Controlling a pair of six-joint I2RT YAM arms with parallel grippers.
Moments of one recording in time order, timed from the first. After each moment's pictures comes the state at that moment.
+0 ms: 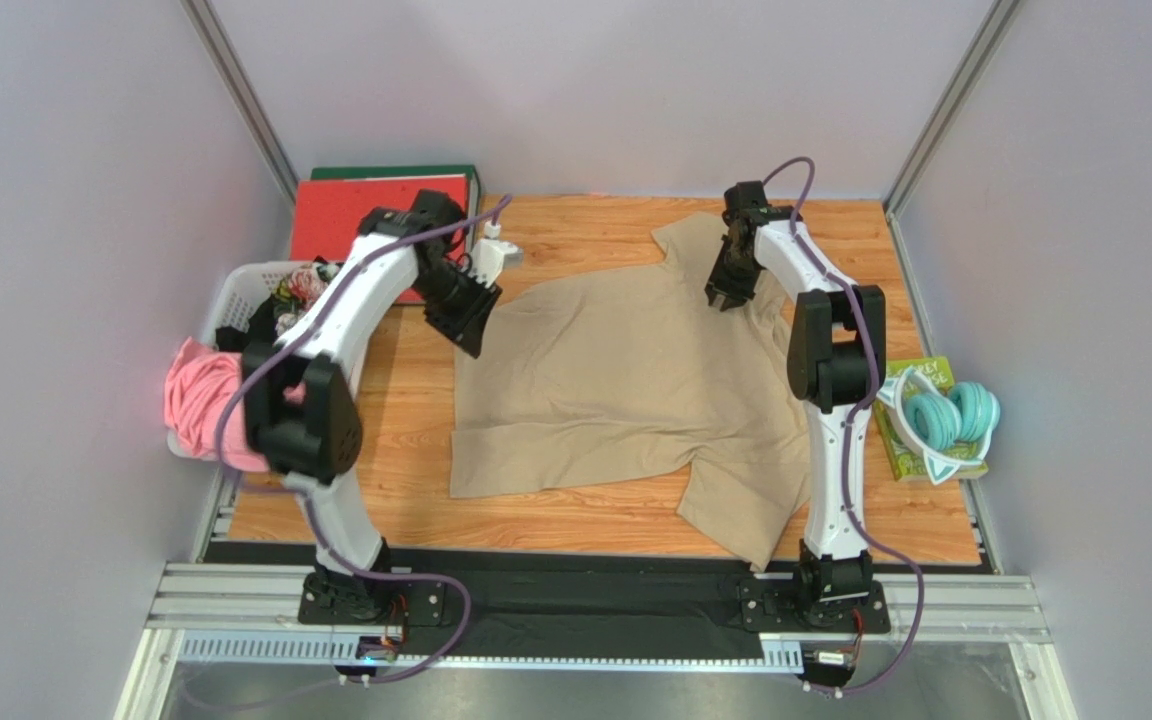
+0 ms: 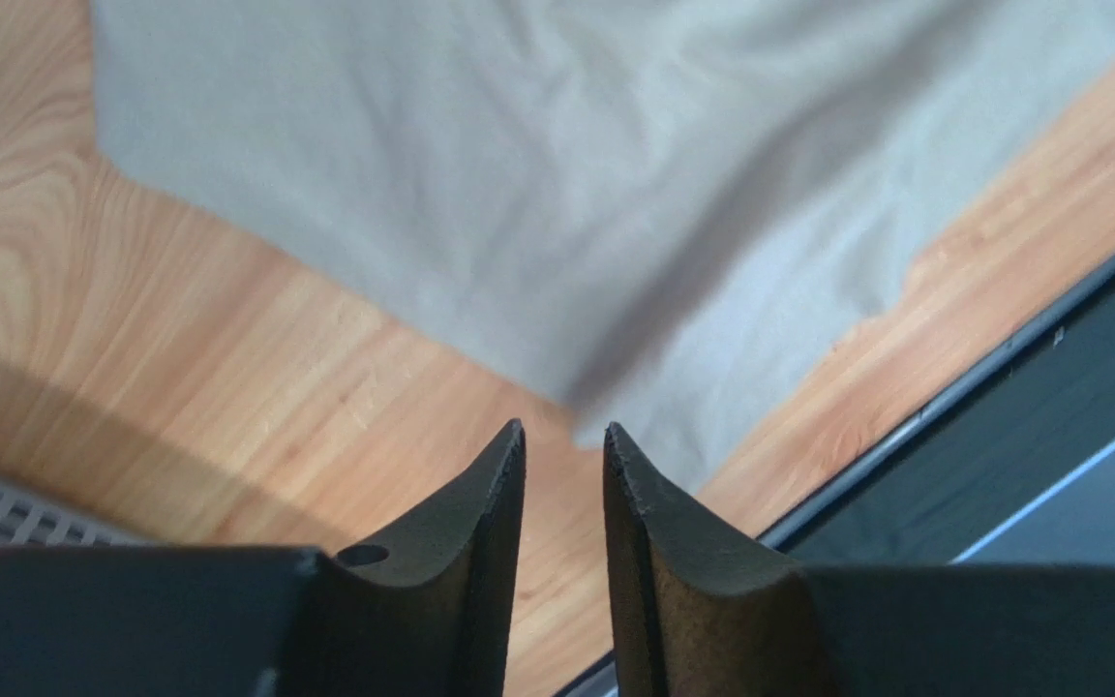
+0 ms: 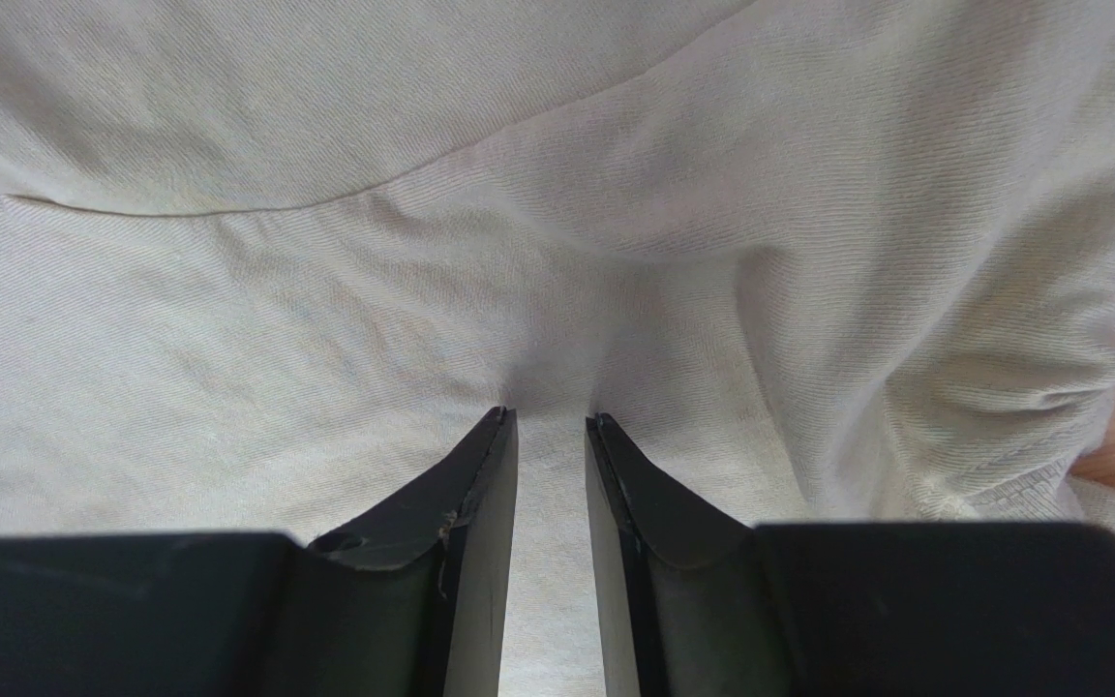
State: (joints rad) left arm -0.25 1.73 1.61 -1.19 0.37 0.46; right arm 0.12 2.35 2.01 -0.85 0.03 0.54
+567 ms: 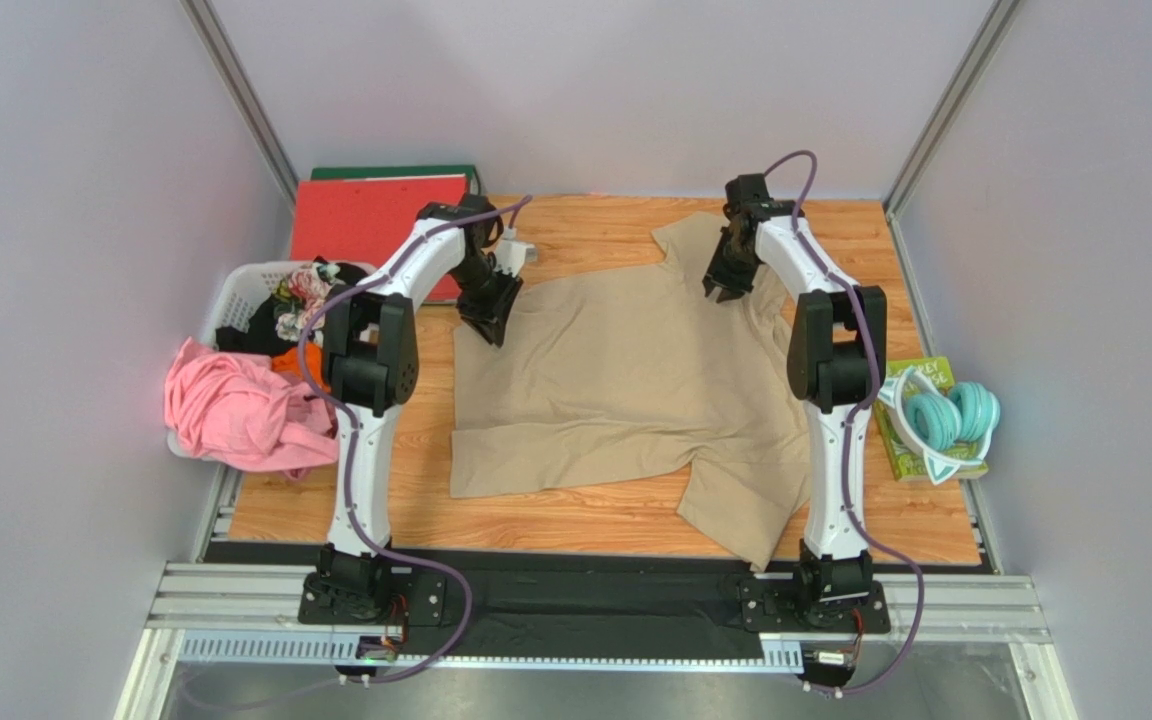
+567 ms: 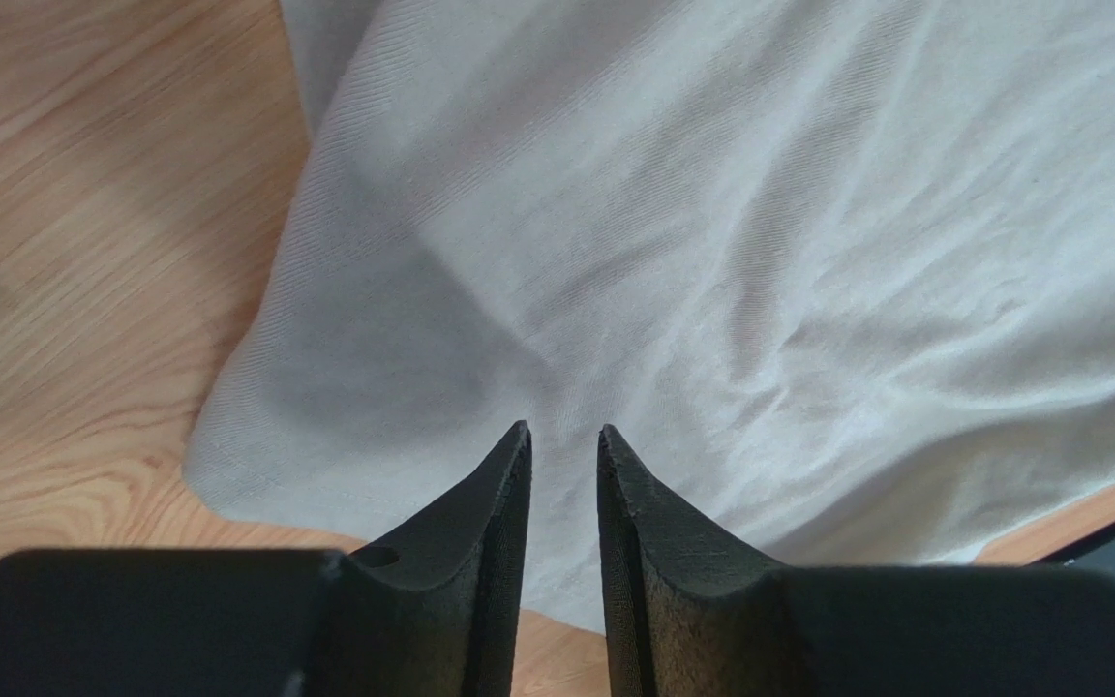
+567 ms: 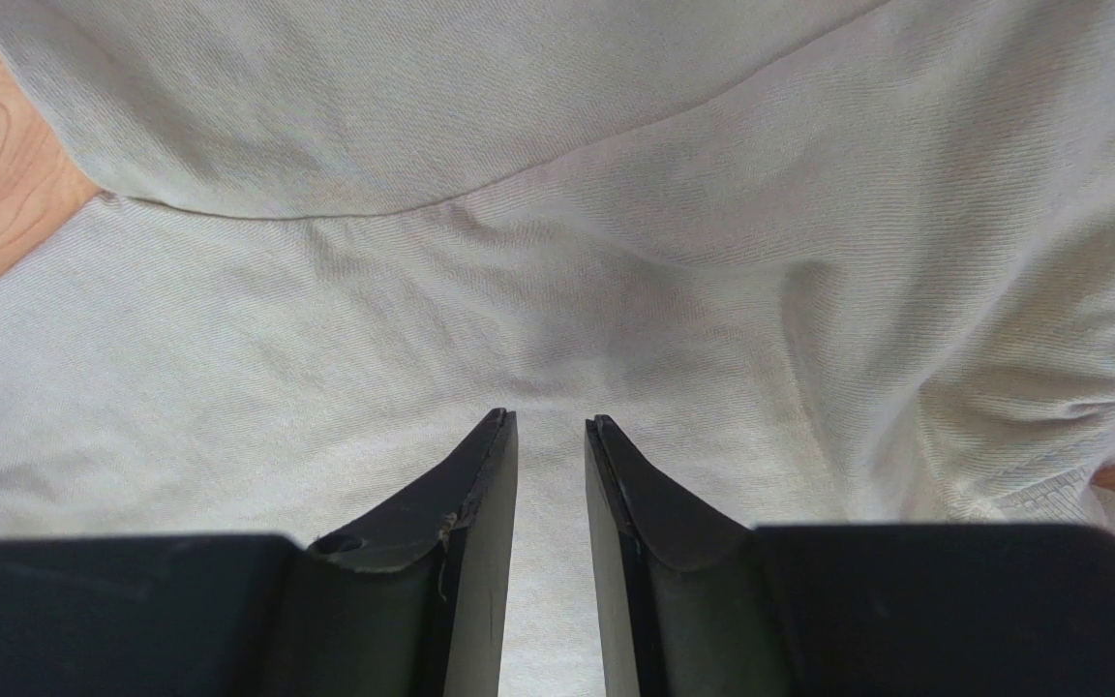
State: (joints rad) left arm -0.25 2.32 2.00 -1.14 0.31 0.26; right arm 0.12 2.35 2.05 -0.85 -0.01 0.54
